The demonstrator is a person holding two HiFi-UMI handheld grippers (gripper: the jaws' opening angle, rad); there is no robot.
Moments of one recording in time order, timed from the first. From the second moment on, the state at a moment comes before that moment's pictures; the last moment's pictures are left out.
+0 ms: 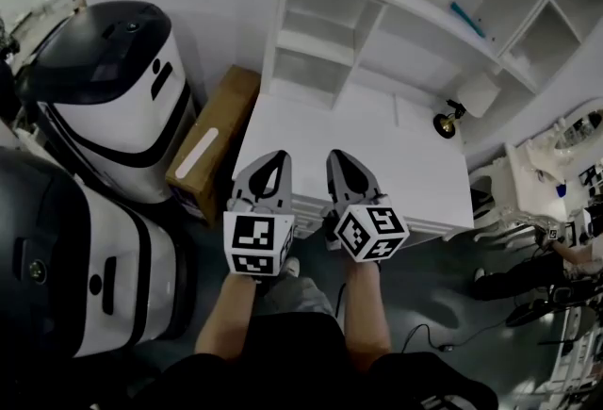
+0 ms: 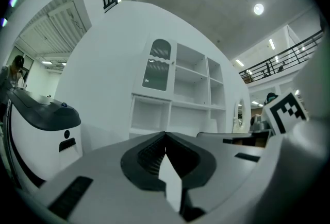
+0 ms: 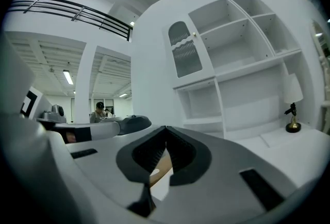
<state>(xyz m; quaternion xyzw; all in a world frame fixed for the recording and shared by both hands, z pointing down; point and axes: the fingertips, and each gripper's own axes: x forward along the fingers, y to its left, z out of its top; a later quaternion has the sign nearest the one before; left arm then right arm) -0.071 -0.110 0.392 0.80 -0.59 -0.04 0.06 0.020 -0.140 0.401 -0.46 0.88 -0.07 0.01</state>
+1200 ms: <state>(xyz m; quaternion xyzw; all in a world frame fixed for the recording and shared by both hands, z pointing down) 0.058 -0.322 0.330 0.82 -0.57 -0.05 0.02 0.140 -0.339 0.330 -0.45 0.89 -0.05 0.07</state>
